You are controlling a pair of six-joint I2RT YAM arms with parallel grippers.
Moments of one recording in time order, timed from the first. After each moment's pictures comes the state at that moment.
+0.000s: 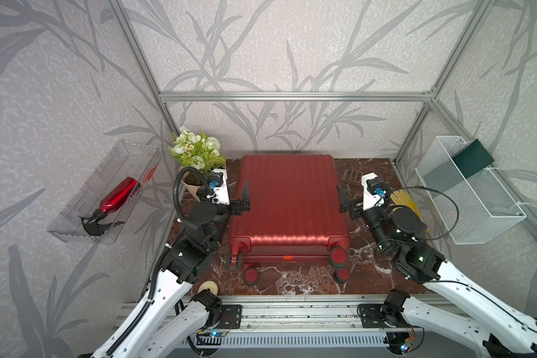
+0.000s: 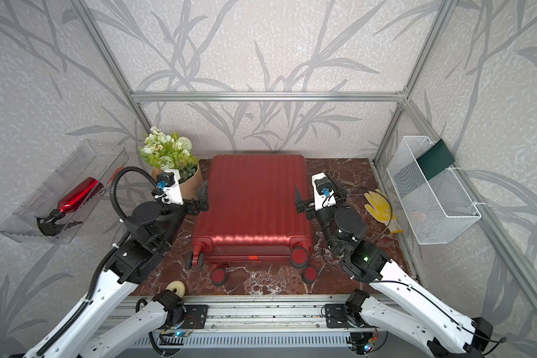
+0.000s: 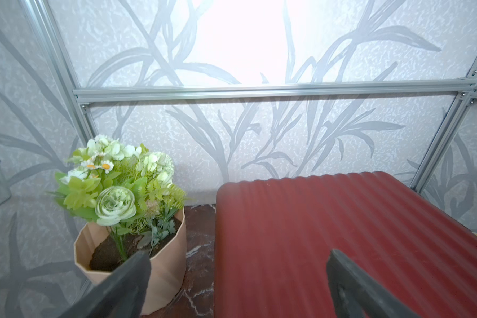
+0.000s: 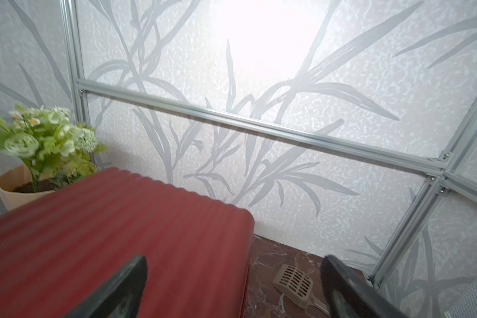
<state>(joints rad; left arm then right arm) -0.51 0.78 0.98 -0.34 -0.44 -0.09 0.82 0.83 1.00 -0.14 0.55 -0.09</state>
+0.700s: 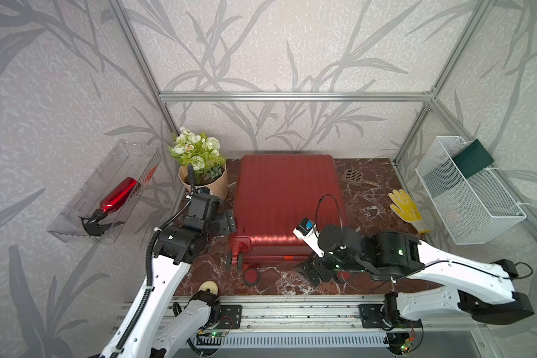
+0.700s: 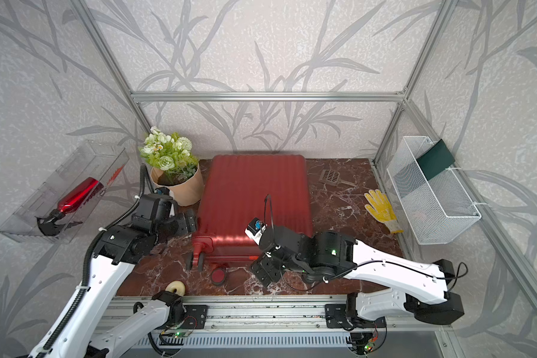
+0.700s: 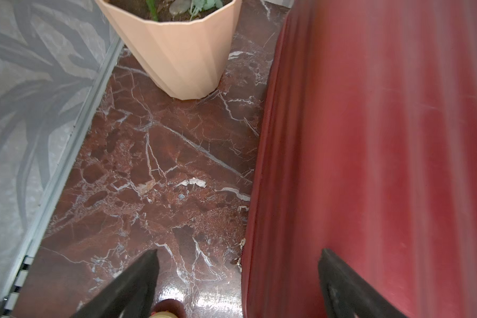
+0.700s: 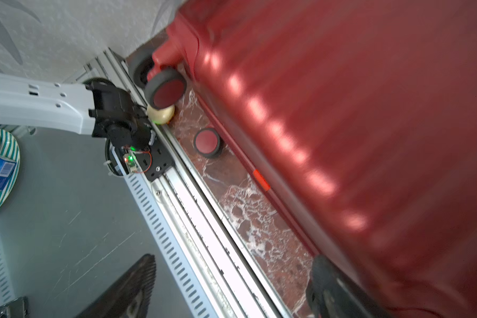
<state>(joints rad) -0.25 0.90 1.12 -1.08 -0.16 -0.46 1.35 1.24 1.42 -1.06 0.13 0.47</state>
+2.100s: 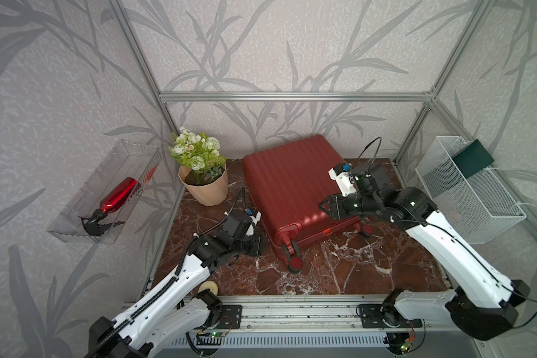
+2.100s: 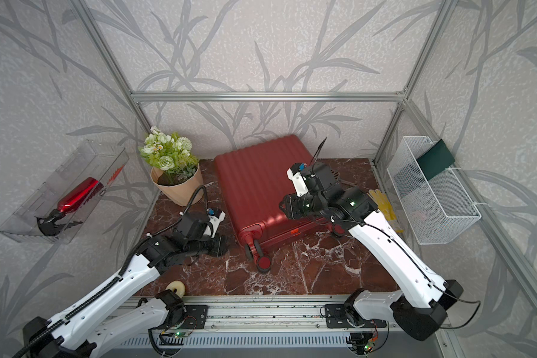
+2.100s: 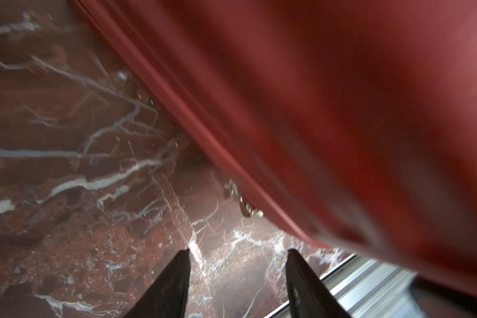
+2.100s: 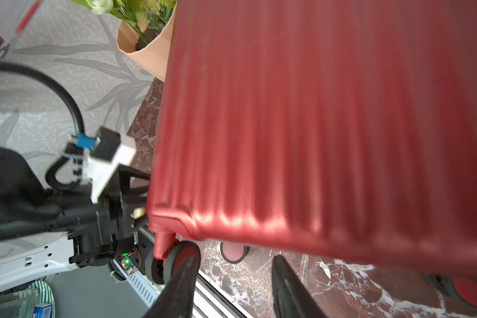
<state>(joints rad) -0.65 0.89 0.71 -0.72 0.06 -0.34 0.68 1.34 1.58 -1.02 -0.19 0.42</state>
